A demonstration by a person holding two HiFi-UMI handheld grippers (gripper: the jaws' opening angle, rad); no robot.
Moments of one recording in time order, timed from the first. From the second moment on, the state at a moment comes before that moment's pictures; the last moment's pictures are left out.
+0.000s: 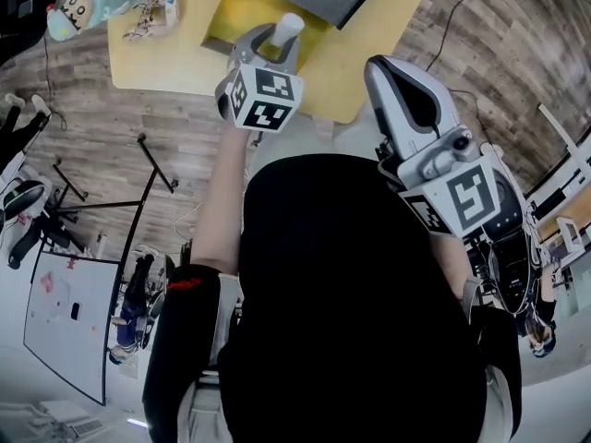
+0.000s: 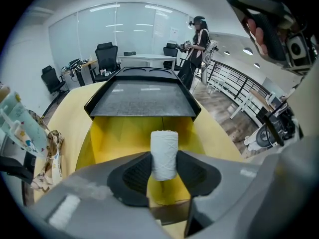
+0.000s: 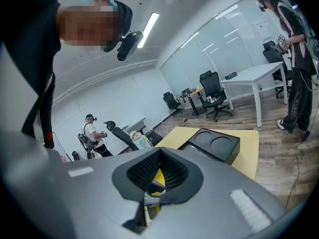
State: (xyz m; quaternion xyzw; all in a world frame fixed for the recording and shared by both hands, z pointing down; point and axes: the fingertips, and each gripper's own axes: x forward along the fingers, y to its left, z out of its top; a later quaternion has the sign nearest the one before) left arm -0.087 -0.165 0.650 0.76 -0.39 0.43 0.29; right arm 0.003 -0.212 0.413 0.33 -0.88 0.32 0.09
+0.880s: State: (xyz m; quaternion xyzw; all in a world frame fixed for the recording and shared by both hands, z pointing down) left arm -0.084 -0.165 0.660 0.74 -0.40 0.46 0.28; right arm 0.008 -0.209 0.409 0.33 -0.89 0.32 0.09
